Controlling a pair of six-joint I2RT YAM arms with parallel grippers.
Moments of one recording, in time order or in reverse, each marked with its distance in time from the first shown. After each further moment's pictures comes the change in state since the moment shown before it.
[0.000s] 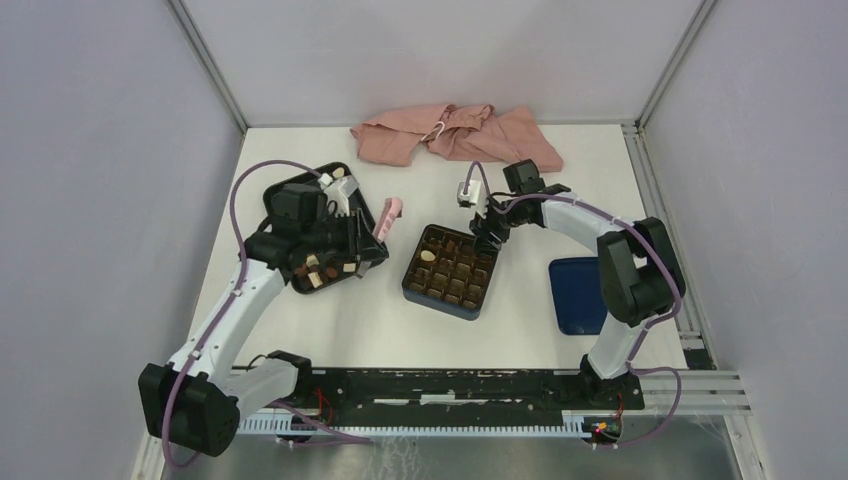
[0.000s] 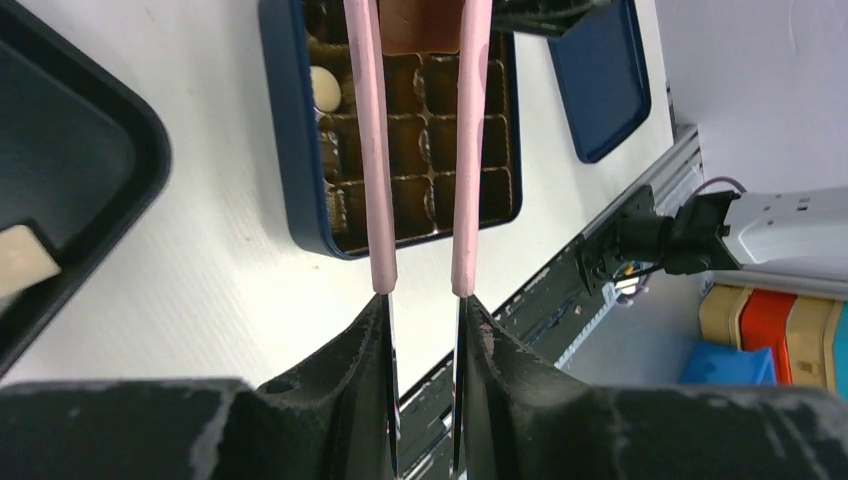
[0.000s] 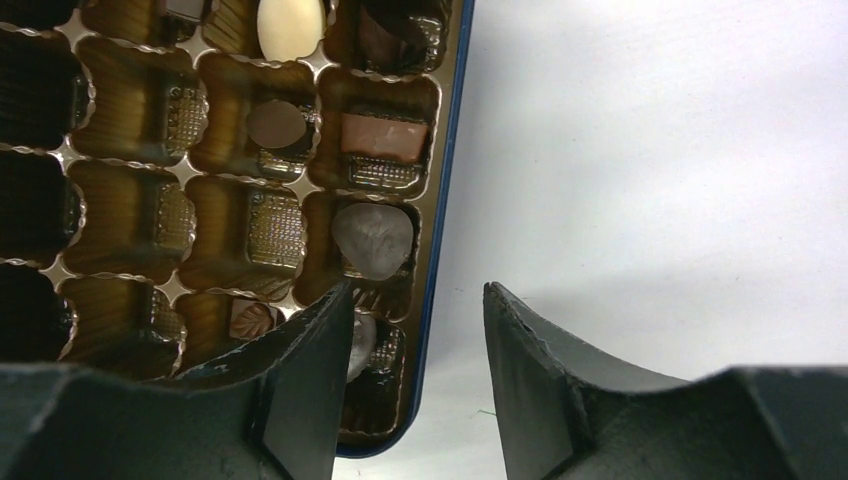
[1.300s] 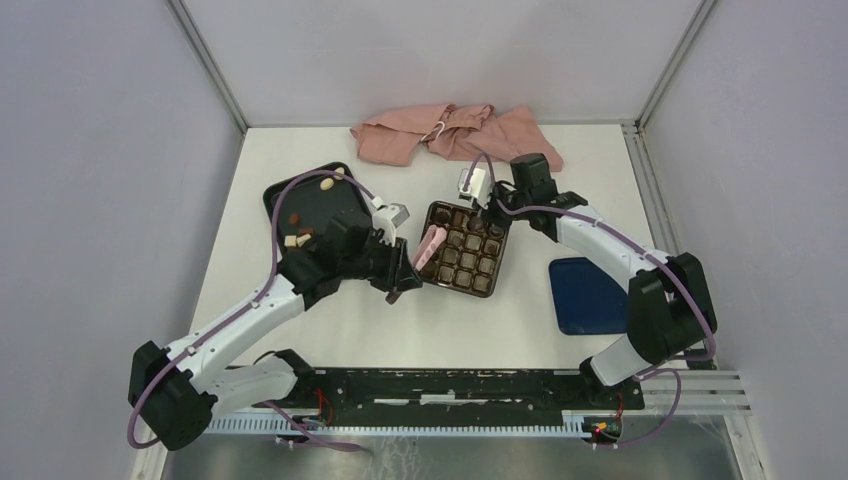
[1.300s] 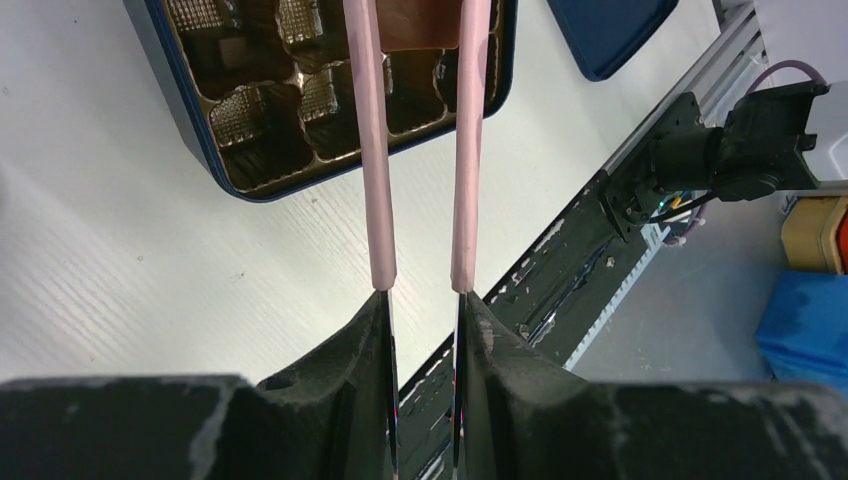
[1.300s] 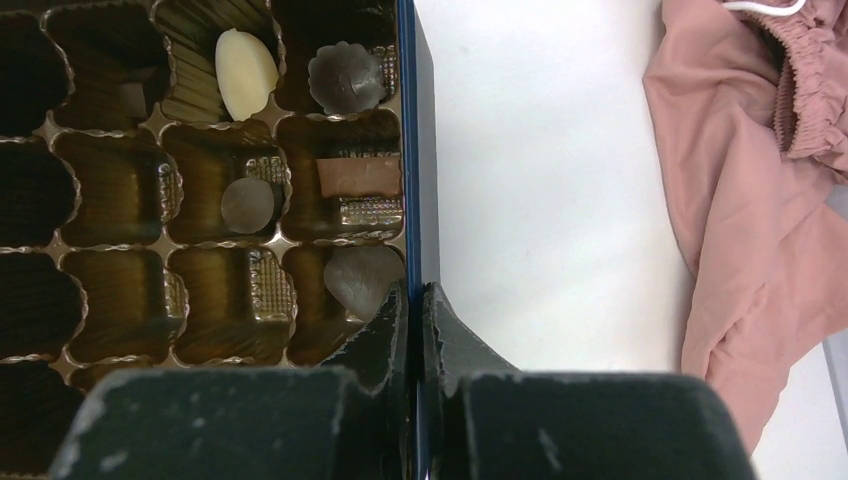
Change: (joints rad) left arm -0.430 -0.017 -0.098 0.146 -0.241 -0.066; right arm 0.056 -0.235 -0.069 0.166 0.214 0.035
